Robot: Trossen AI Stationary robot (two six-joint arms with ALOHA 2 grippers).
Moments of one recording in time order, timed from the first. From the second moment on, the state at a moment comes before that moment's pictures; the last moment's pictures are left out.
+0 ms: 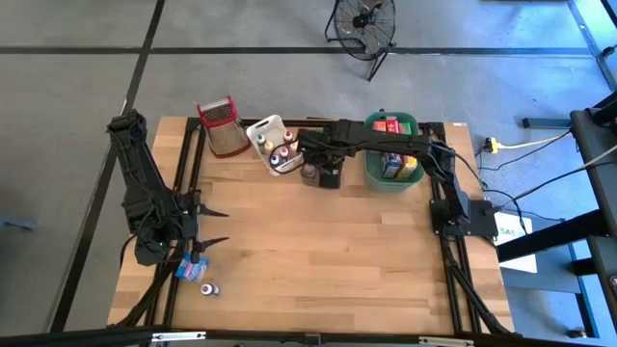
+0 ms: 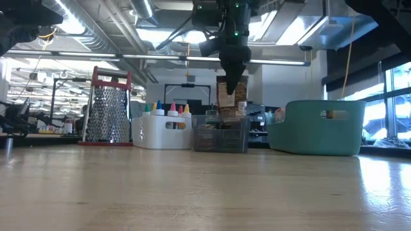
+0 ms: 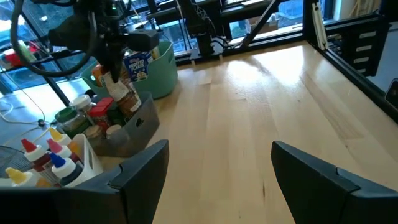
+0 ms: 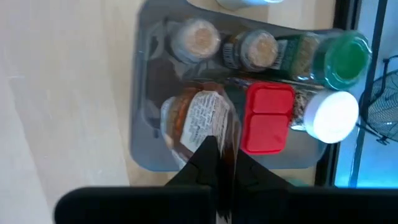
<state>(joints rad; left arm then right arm) -1.17 0.73 0.48 -0.53 -1.23 -0.55 -0.19 2.10 2.00 -1.32 0.24 -0.16</state>
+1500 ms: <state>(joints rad) -1.17 0.73 0.48 -0.53 -1.16 -0.65 -0.22 2.10 1.86 -1.29 0.20 0.10</state>
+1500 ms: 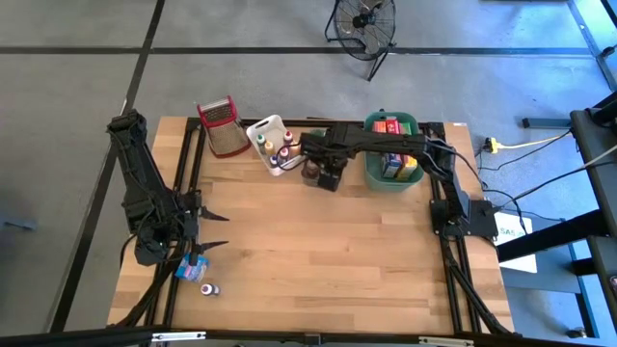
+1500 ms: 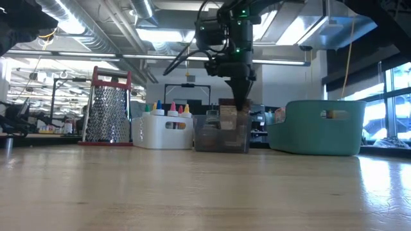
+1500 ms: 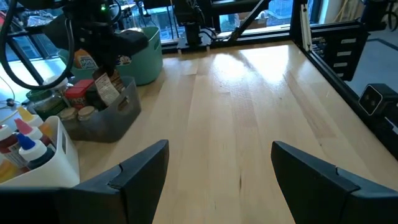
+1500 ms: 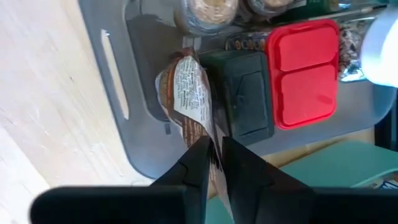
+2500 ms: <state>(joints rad) -1.17 0.73 0.48 -0.51 -1.09 -0.67 -0.22 2.10 1.86 -1.28 0.17 0.08</state>
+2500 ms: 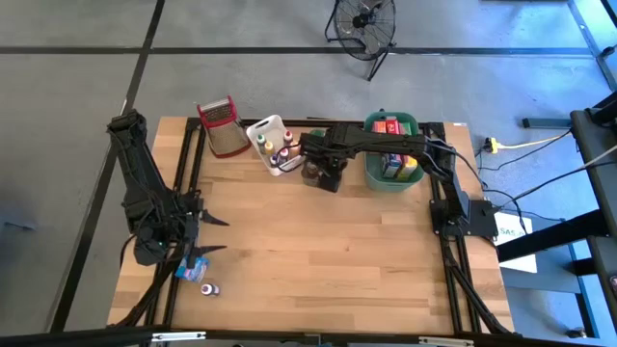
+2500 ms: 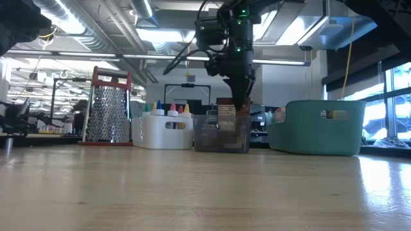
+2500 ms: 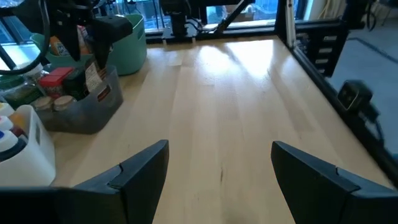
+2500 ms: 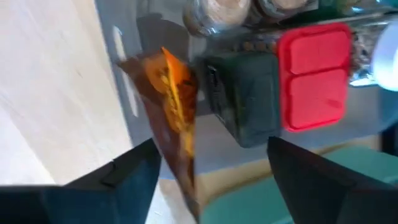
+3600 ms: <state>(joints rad) -0.99 1.13 1.37 -1.59 -0.55 -1.26 0.16 2.04 1.80 -1.26 0.52 0.31</state>
